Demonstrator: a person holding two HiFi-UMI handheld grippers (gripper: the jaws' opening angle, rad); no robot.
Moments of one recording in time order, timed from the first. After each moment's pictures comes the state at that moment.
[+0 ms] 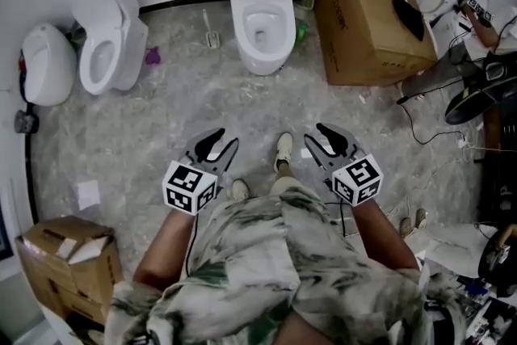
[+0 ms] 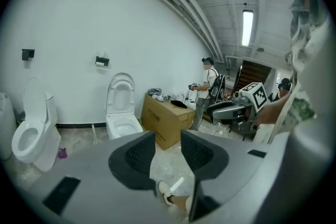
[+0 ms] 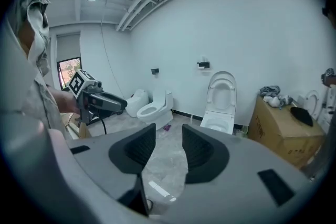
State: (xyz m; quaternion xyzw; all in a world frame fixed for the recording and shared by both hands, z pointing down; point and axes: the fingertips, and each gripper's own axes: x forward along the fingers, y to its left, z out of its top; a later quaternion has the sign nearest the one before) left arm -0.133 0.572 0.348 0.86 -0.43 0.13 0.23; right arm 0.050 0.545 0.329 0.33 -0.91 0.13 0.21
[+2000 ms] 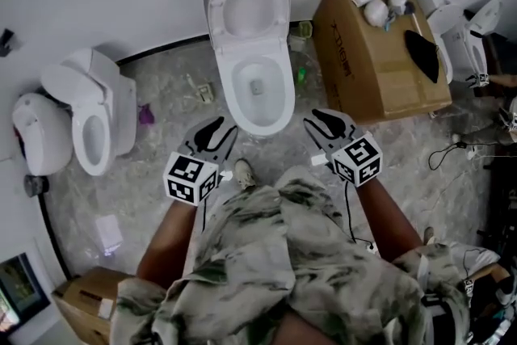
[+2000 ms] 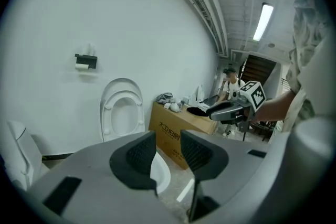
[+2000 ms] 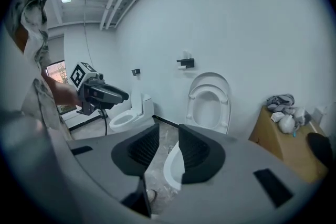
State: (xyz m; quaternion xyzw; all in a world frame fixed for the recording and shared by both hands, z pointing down) left arm -0.136 0.058 0.343 0.87 -0.42 0.15 0.21; right arm 0.045 0.041 0.342 0.33 -0.91 0.14 0.22
